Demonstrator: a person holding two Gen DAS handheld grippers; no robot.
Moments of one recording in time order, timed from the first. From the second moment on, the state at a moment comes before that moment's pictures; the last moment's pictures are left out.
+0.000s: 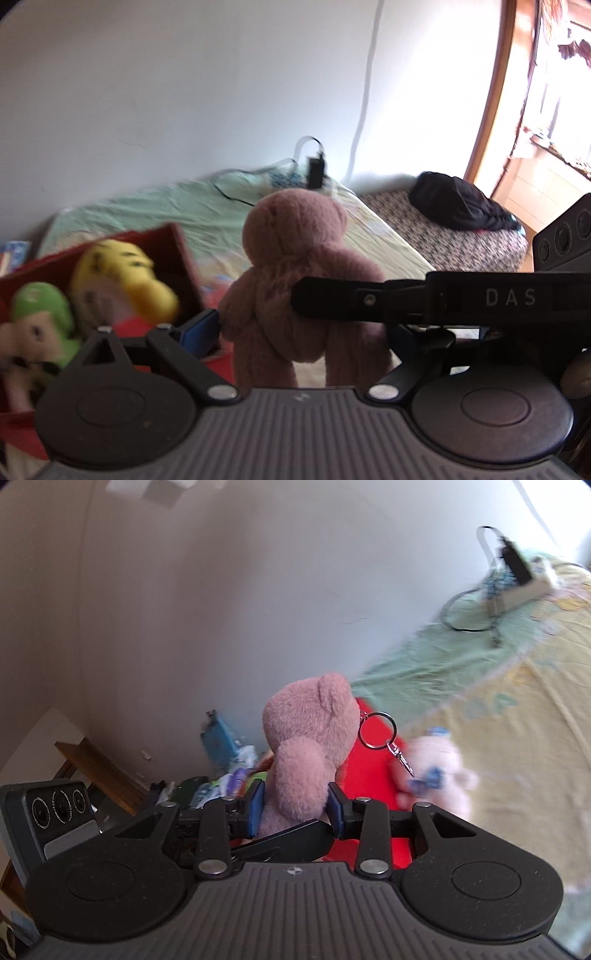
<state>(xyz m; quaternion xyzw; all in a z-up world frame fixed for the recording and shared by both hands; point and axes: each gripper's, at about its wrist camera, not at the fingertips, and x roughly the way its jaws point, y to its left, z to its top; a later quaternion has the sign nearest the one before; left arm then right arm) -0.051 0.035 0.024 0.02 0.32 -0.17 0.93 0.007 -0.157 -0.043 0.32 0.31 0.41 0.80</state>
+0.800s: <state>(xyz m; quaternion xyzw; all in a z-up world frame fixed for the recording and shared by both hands) -0.035 0.149 0.034 0.01 0.29 -0.11 0.95 0.028 -0.025 -0.027 0.22 0.26 0.44 0.83</state>
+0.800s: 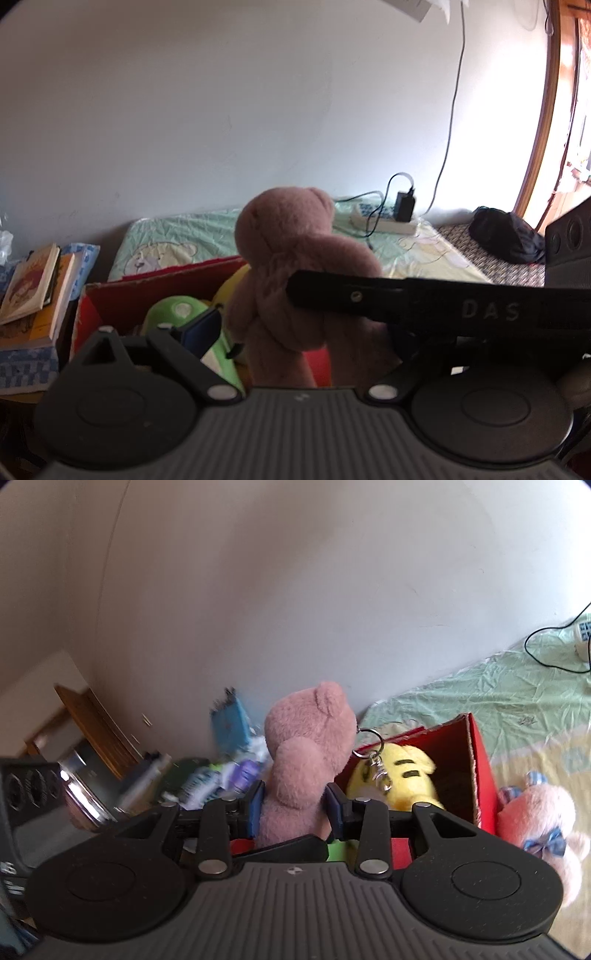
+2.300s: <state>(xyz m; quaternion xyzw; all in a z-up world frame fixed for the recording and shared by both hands) 0.014 0.134 -0.021 0.07 0.39 -0.04 0.92 0.043 -0.029 -0.058 0.22 0.32 0.39 0.83</state>
